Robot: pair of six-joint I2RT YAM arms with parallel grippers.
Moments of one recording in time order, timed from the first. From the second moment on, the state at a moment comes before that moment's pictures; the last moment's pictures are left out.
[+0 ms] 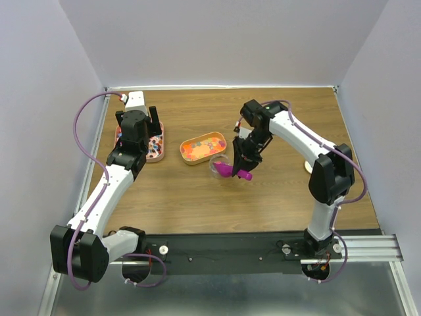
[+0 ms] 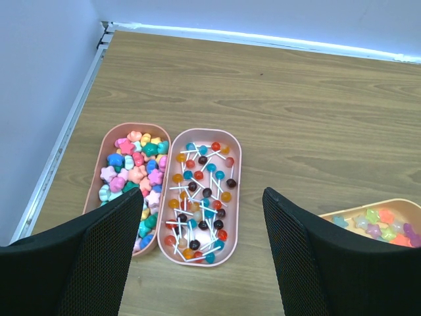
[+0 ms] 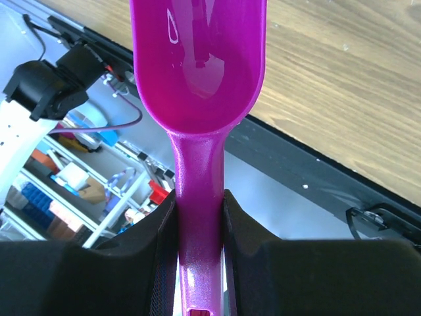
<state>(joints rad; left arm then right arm) -0.24 1.13 0.92 -0.08 -0.39 -0.14 0.54 1.88 1.67 -1.33 -0.64 0.41</state>
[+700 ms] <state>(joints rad) -0.24 1.13 0.92 -0.08 -0.39 -0.14 0.52 1.84 1.62 -1.33 -0.70 0.42</state>
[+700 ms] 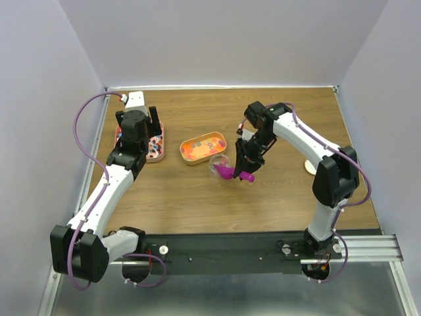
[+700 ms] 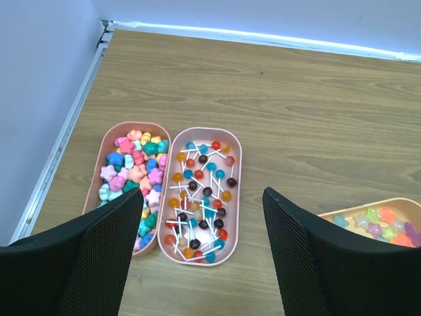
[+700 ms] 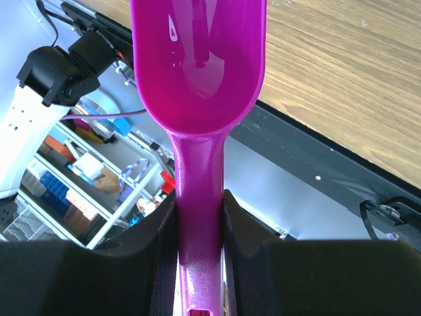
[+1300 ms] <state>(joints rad) -0.23 1.12 0.91 -0.08 -0.39 -0.14 0.52 1.74 1.59 -1.33 -0.65 0.34</state>
